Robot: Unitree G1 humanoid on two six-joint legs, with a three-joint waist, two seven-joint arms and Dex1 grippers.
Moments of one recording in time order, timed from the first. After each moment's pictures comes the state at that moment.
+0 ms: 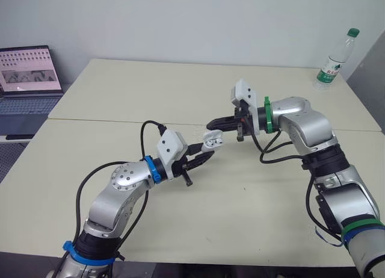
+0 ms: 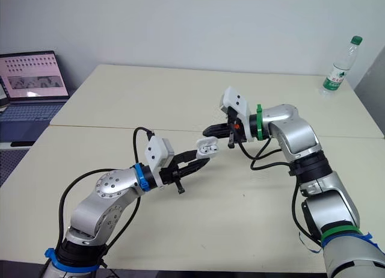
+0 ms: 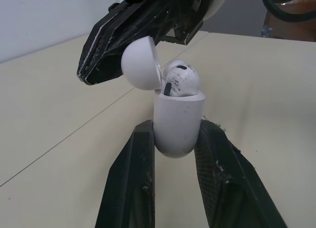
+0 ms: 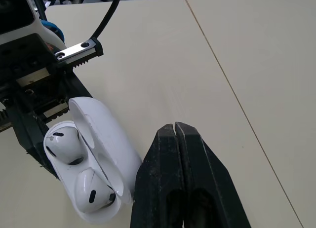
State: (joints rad) left arm -0.28 0.46 -0.13 -0.39 -0.37 0.43 -0.71; right arm -0.97 -0.48 0.27 0.24 0.29 0.54 1.20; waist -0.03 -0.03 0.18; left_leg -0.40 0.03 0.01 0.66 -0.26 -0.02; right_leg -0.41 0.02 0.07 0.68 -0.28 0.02
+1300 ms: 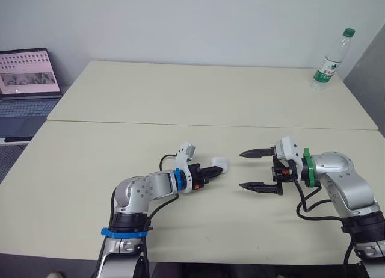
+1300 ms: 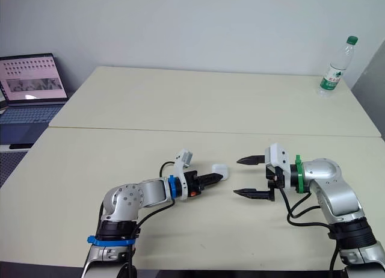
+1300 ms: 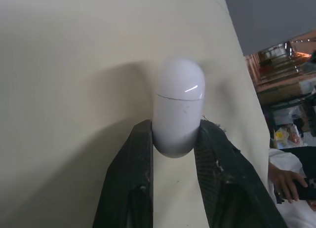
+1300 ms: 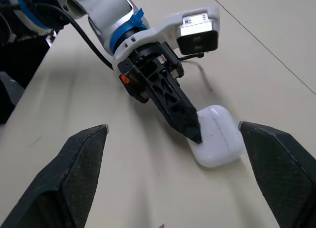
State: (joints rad) left arm -0.43 0.11 0.12 -0.02 -0.83 1.26 -0.31; right arm -0.35 -0.66 0.07 -0.10 0.37 0.25 1.26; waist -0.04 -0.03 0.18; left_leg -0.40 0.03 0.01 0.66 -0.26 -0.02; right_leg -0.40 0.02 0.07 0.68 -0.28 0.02
